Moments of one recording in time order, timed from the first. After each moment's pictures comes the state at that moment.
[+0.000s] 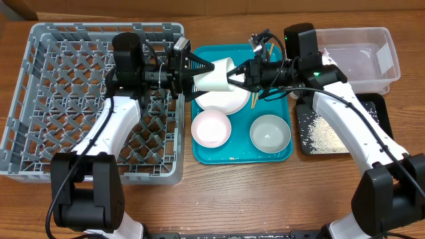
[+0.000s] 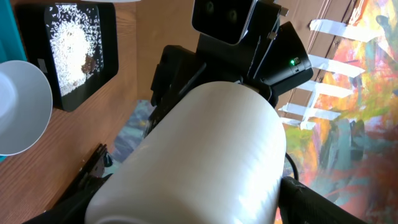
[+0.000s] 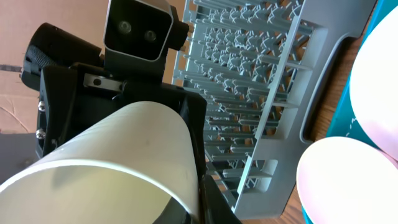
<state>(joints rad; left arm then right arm) -0.08 1.75 1.17 0.29 1.54 -1.39 0.30 1.73 1.39 -0.36 -1.04 0.66</state>
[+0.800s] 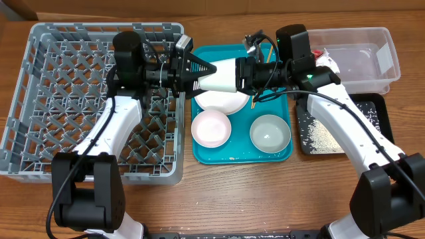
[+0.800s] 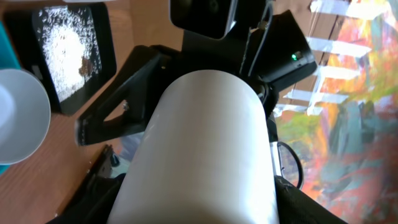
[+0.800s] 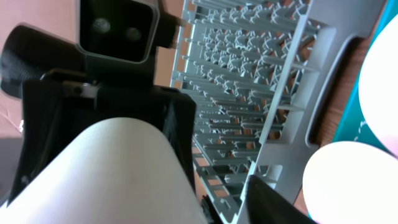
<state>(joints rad) -0.09 1.75 1.17 0.38 1.56 -1.39 0.33 1.73 1.39 -0.33 -1.00 0.70</state>
